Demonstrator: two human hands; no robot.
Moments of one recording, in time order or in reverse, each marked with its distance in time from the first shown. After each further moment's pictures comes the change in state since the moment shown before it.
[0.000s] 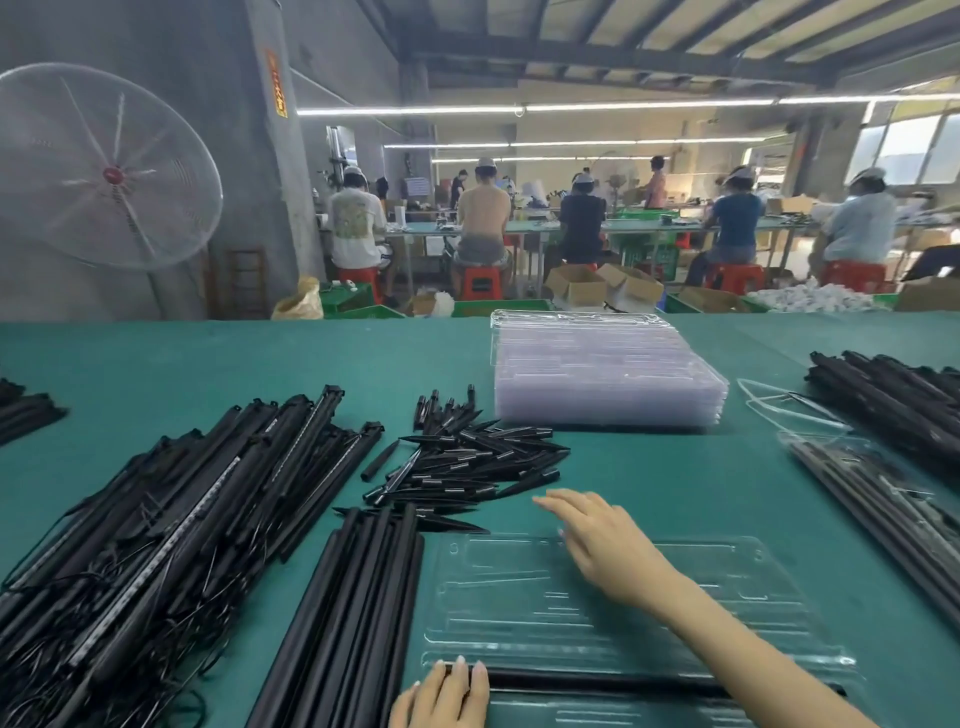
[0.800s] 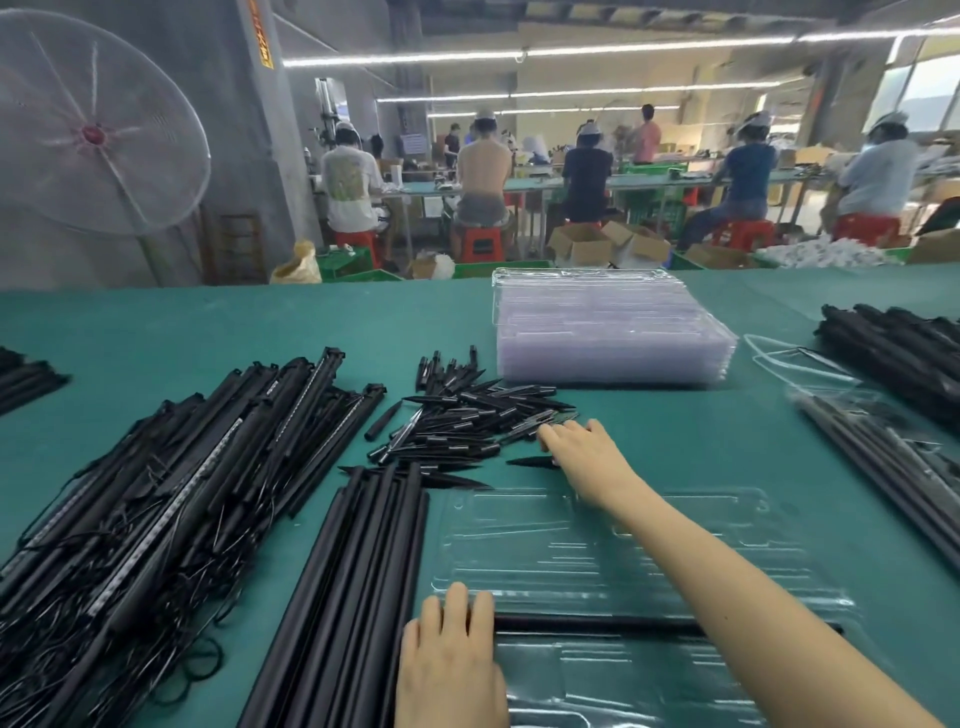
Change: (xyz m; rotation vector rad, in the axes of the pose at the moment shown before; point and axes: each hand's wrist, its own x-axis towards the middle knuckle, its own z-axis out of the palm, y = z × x) left_hand 0.007 0.013 -0.010 0.020 -0.221 -0.158; right_hand 0.063 0.011 0.023 -0.403 -0.069 0.044
